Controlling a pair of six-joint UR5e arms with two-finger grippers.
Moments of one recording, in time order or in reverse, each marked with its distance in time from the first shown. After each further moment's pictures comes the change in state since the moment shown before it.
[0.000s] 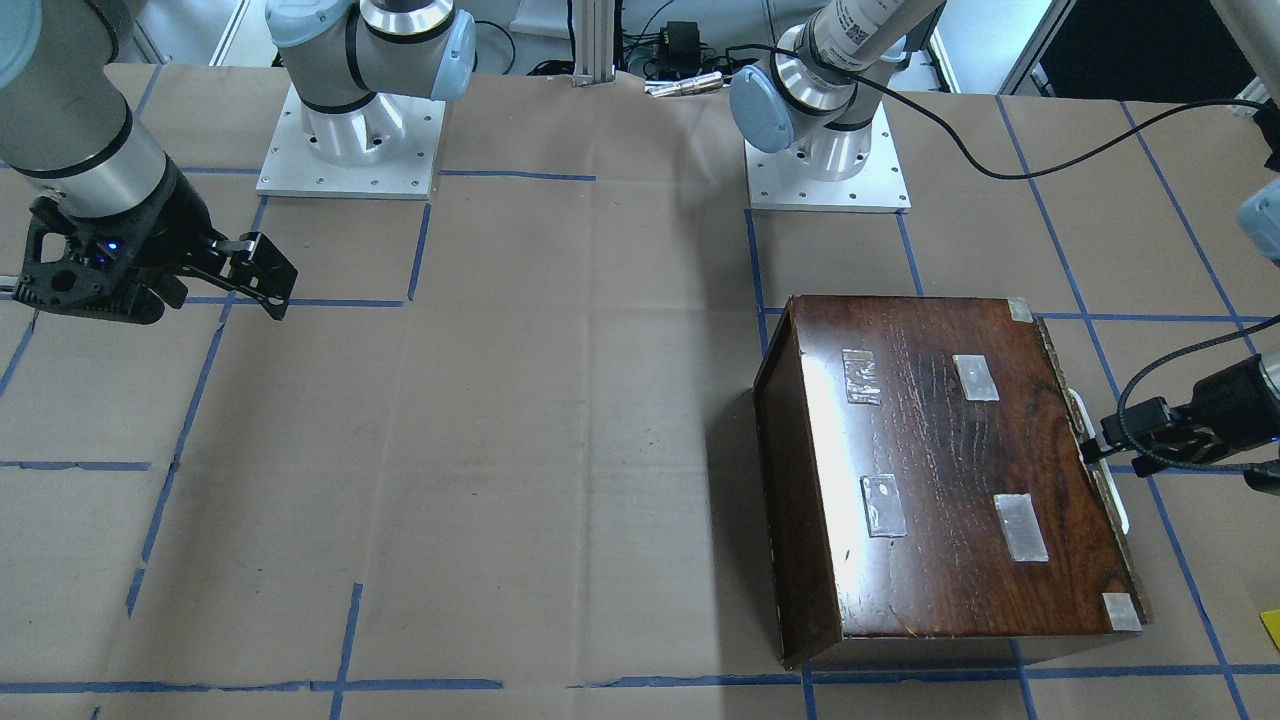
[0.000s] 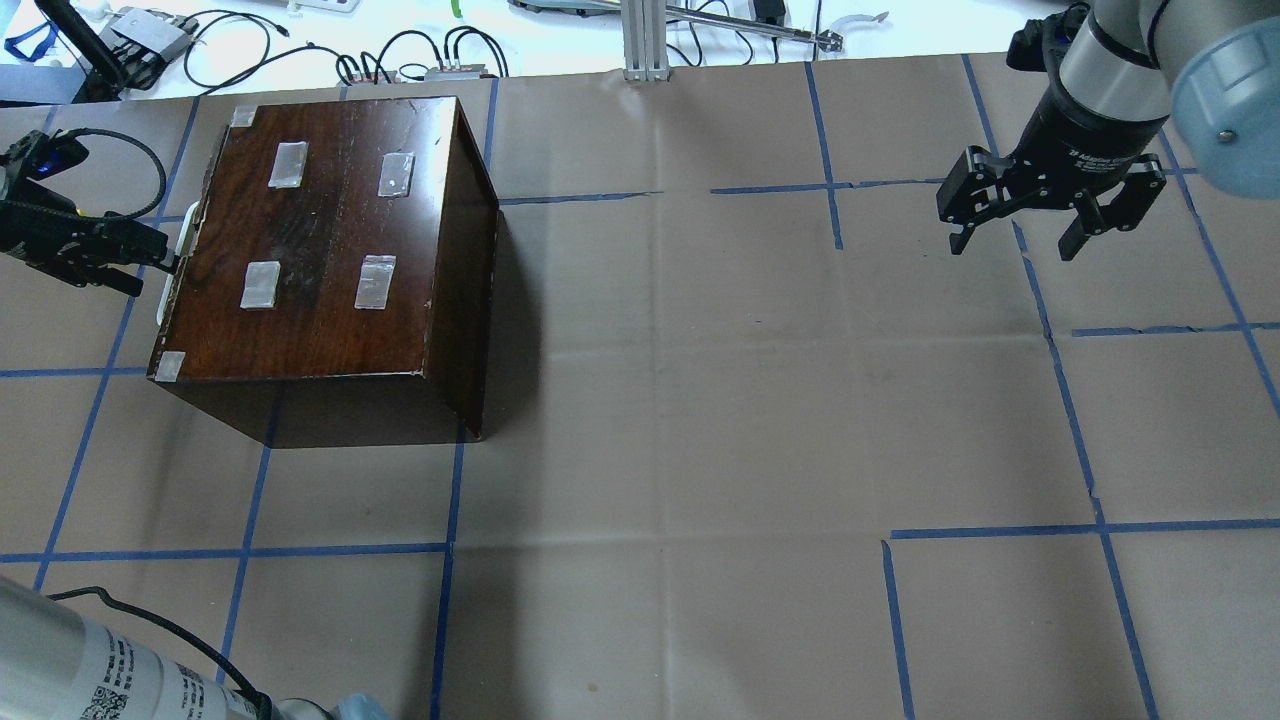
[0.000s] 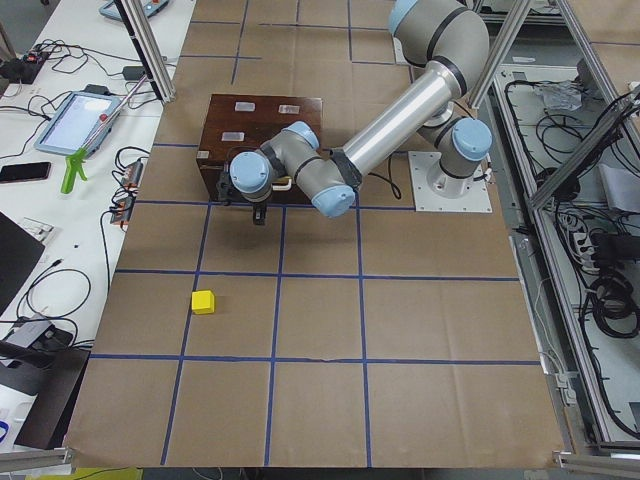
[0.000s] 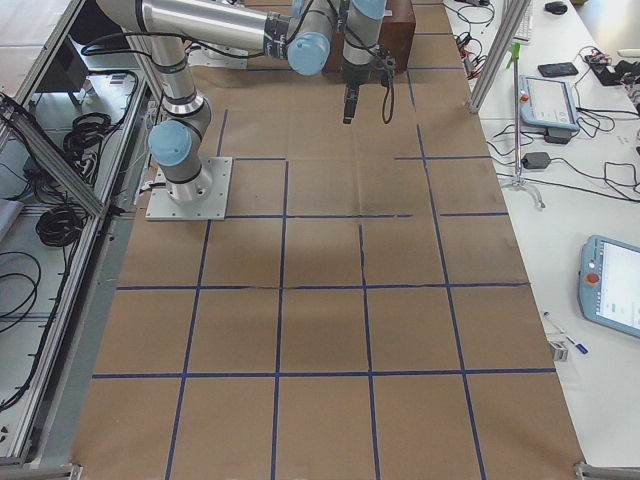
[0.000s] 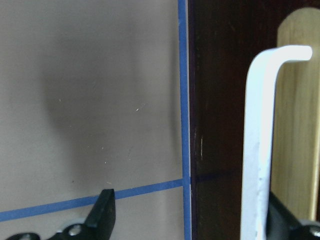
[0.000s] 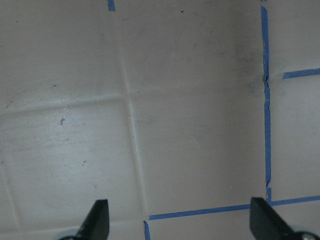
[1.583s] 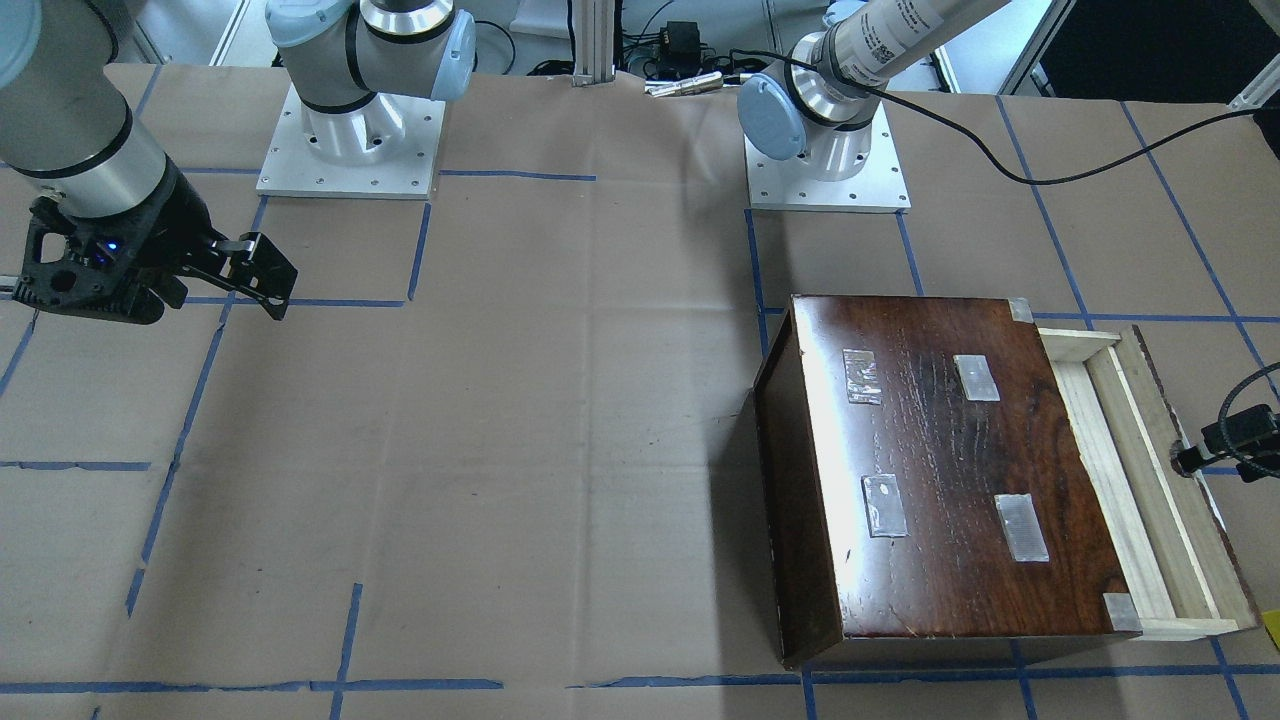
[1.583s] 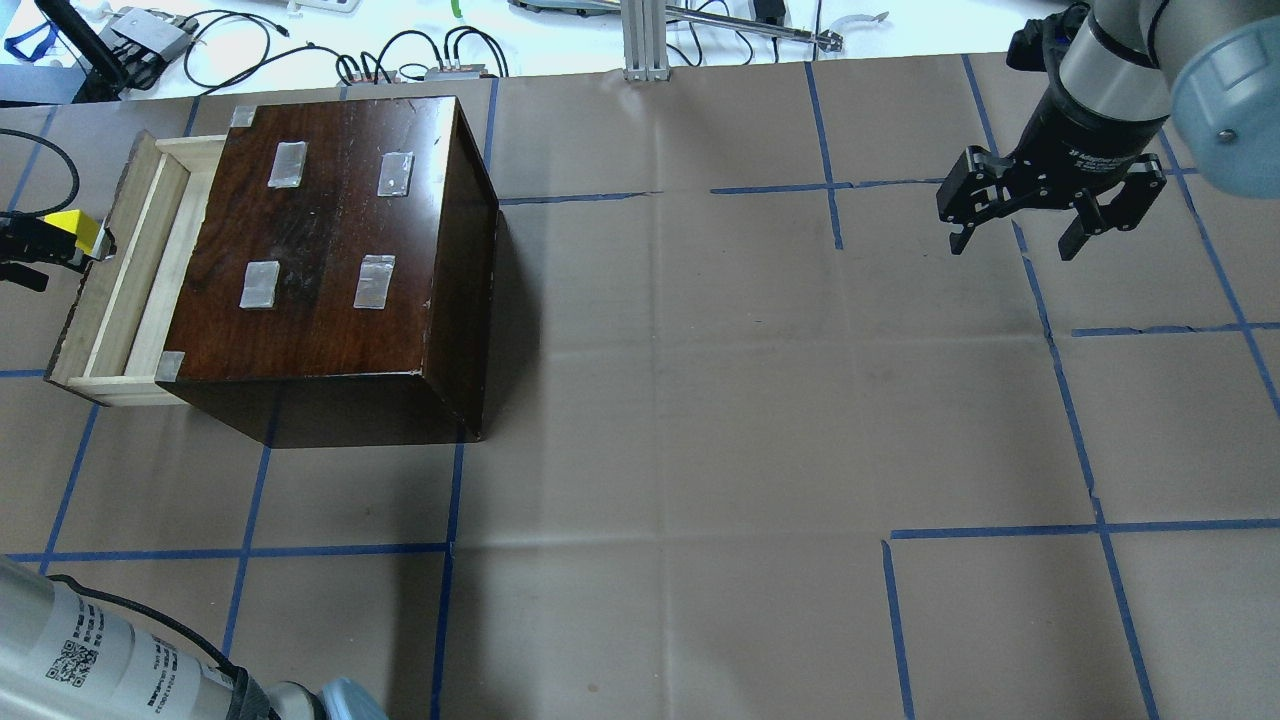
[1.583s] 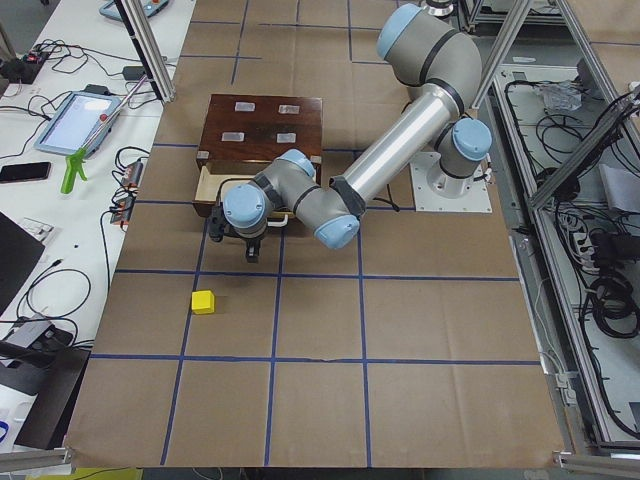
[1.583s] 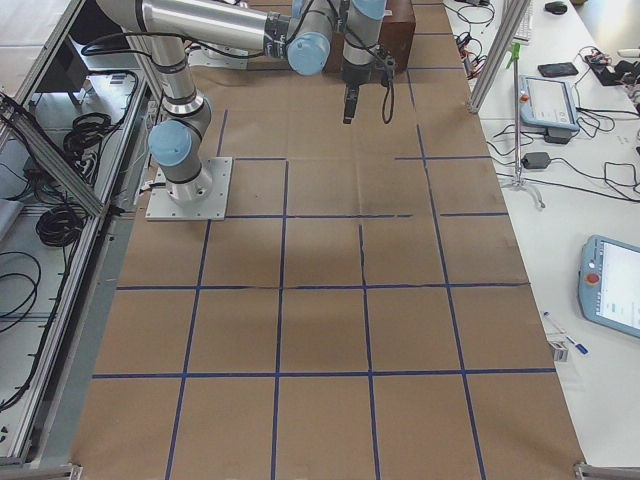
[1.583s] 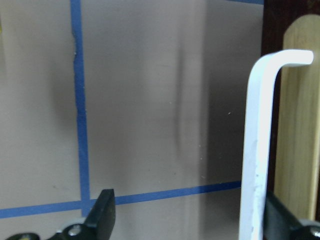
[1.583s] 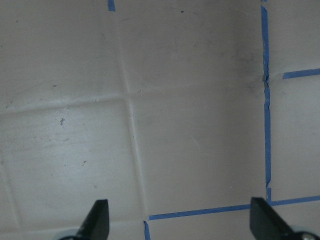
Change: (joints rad) left arm 0.090 -0.093 0.164 -0.010 0.073 0.070; right arm 0.000 0.000 0.000 0.000 0.000 -0.001
